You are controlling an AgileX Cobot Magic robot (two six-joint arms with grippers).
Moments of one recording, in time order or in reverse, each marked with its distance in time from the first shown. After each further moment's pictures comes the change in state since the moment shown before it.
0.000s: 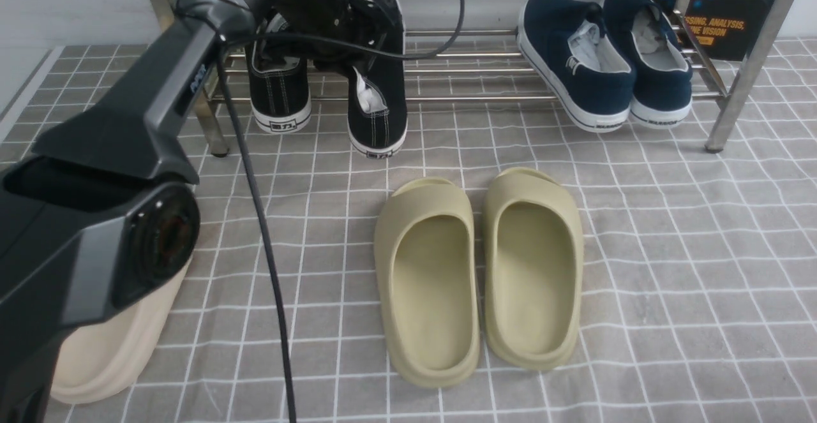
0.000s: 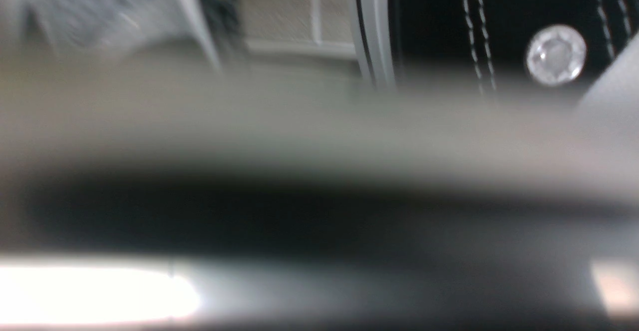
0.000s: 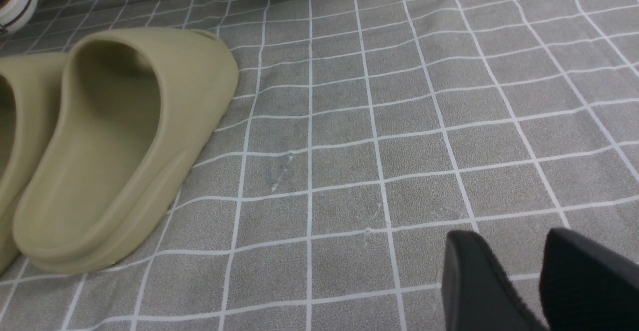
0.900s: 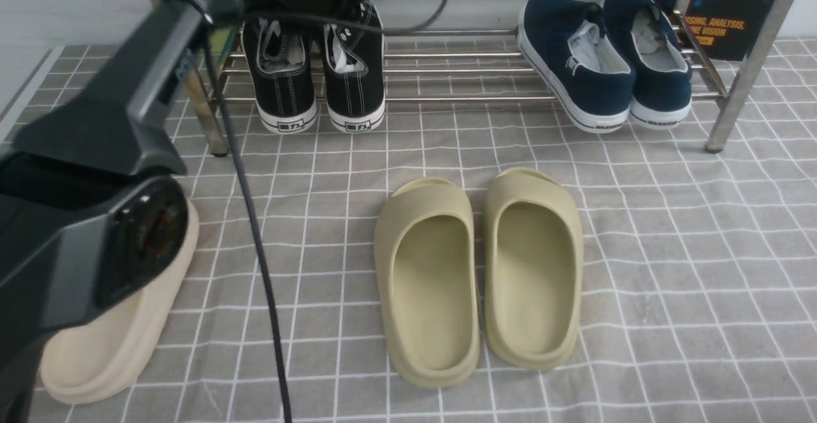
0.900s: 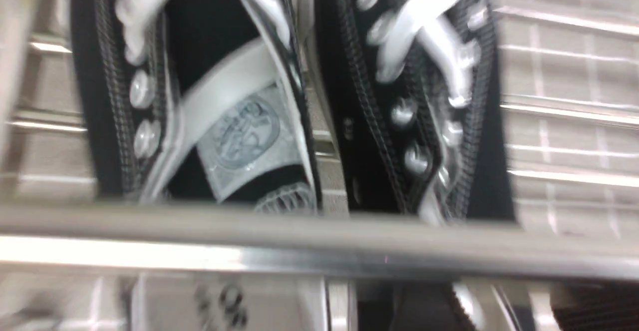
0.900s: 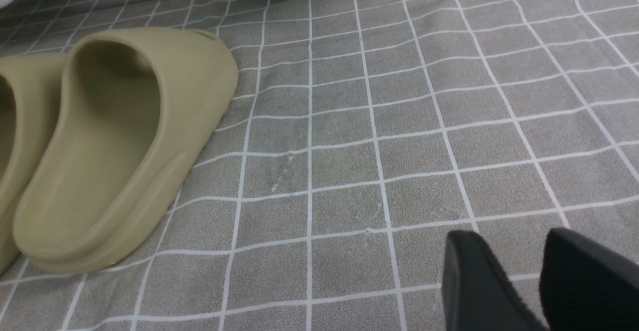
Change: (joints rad) right arm 0.000 0.000 0.000 0.000 0.000 0.000; left arm 0.000 -0.089 -0.017 0.100 0.015 -0.008
